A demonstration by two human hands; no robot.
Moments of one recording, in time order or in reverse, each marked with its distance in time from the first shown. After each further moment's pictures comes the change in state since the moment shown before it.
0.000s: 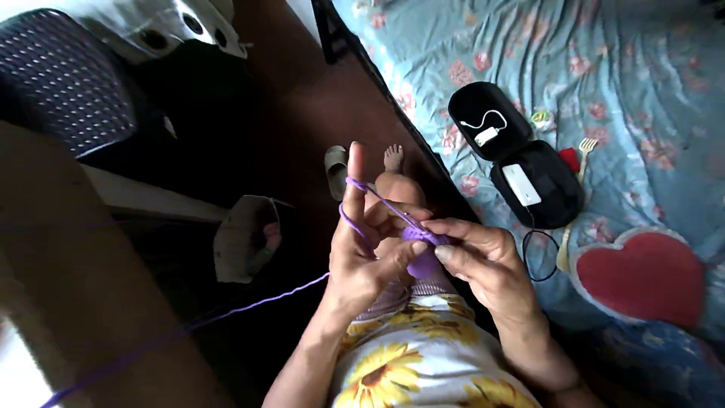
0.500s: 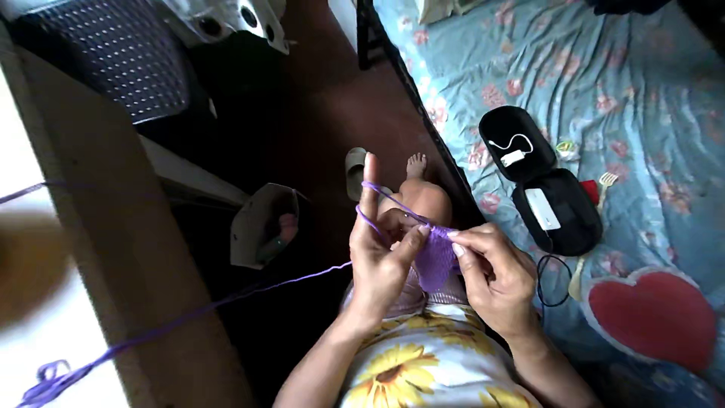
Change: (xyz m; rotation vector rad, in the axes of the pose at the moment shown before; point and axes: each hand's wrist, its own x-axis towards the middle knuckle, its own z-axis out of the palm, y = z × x) left_hand -0.015 0.003 -0.017 0.135 0.374 0.078; right_hand 0.012 0.019 0.040 -0.894 0.081 -0.496
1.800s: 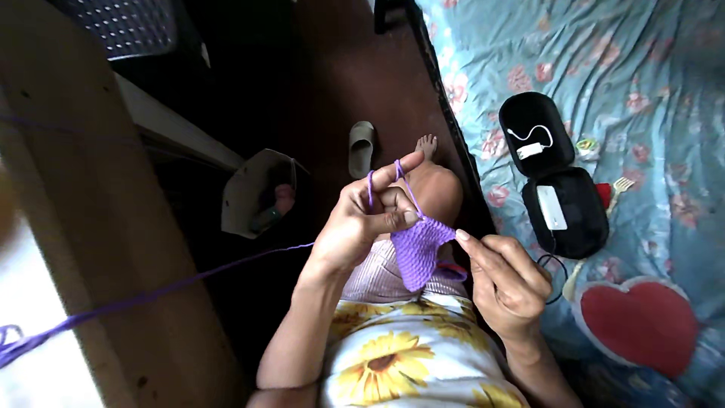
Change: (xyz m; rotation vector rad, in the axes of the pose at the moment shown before) left_hand 0.024 -0.002 -0.049 -0.299 -0.281 -0.404; right_hand -0.019 0.017 0.000 -0.190 0.011 -0.140
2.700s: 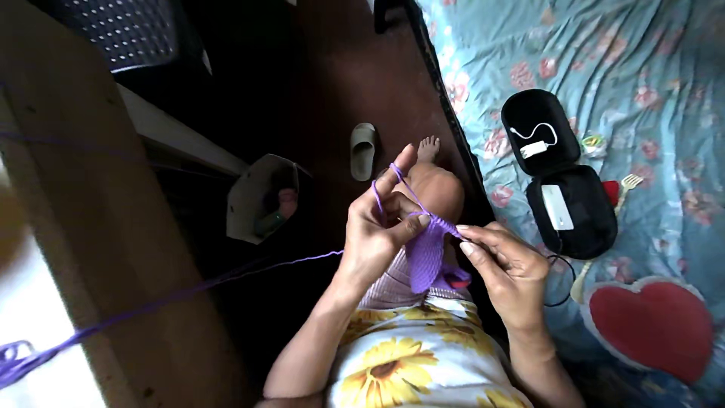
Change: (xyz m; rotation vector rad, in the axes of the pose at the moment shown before) left_hand 0.004 -0.019 0.019 0.292 0.201 0.157; right_hand 0.002 0.011 0.003 0.474 -0.083 0.412
